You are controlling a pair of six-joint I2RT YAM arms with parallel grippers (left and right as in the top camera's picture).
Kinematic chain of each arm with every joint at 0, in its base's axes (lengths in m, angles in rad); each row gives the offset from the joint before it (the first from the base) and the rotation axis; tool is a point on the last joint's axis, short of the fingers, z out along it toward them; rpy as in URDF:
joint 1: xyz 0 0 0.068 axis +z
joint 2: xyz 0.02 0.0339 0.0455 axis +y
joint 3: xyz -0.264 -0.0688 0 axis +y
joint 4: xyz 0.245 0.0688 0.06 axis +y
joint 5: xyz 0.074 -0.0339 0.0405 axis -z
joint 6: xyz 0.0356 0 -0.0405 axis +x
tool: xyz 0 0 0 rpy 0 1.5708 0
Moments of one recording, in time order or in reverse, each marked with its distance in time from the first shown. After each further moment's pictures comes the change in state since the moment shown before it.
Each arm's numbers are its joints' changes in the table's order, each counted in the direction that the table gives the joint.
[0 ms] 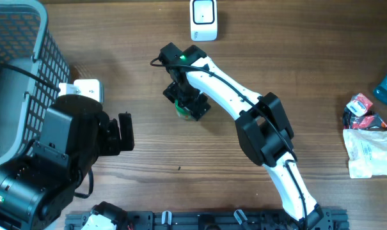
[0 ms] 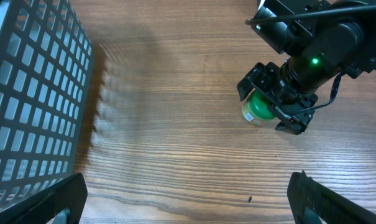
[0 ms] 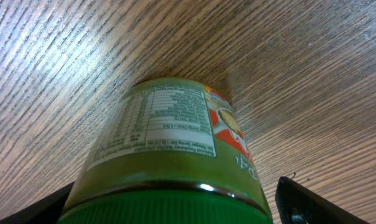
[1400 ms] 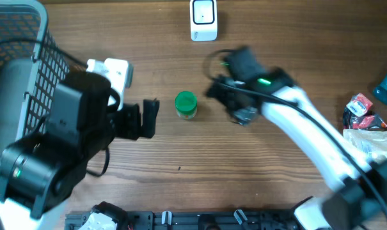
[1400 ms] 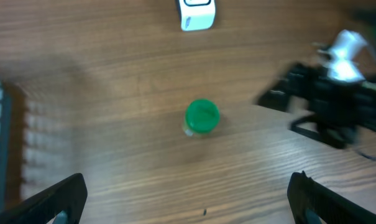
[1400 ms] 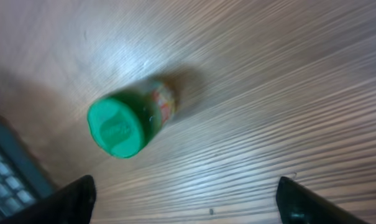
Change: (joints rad) left arm 0.000 0.075 -0.021 -0.152 0.238 0.107; right arm -0.124 -0.703 0.608 -0.275 0.022 -0.241
